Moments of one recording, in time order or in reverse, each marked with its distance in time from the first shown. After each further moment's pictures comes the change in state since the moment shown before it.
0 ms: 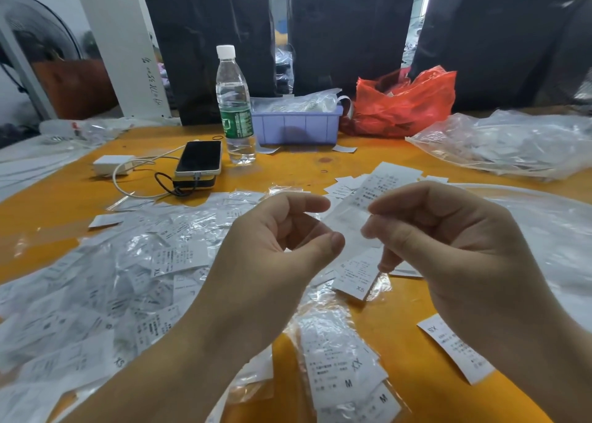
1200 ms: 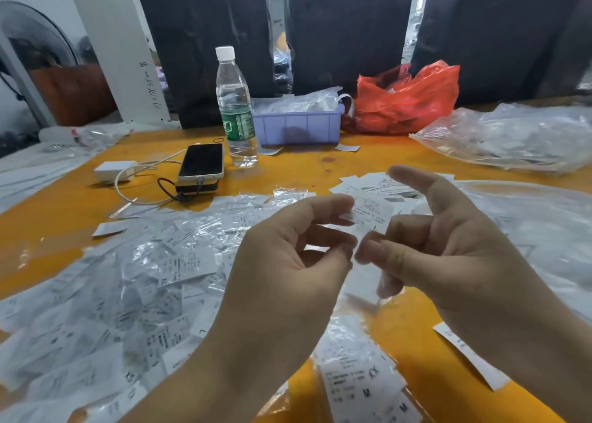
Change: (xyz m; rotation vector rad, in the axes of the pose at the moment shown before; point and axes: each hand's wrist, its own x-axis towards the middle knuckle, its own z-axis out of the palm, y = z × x) left_hand -0.005 0.005 0.008 0.021 0.049 0.093; right_hand 0.001 0.006 0.005 0.097 -0.102 0.175
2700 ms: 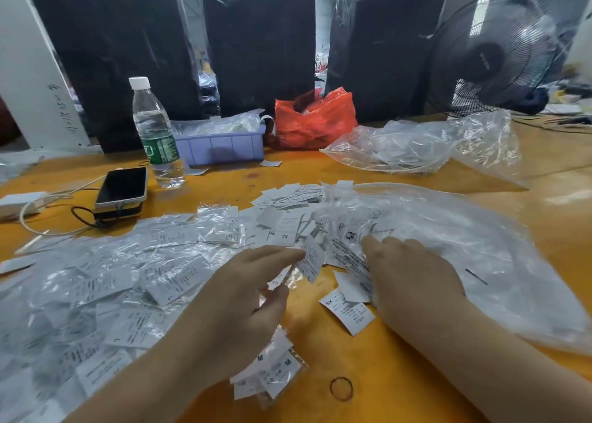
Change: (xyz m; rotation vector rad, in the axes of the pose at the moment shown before) left_hand -0.013 -0.015 0.023 0.523 -0.394 0.199; right_hand -0.047 0.000 -0.059 -1.577 0.071 0.326
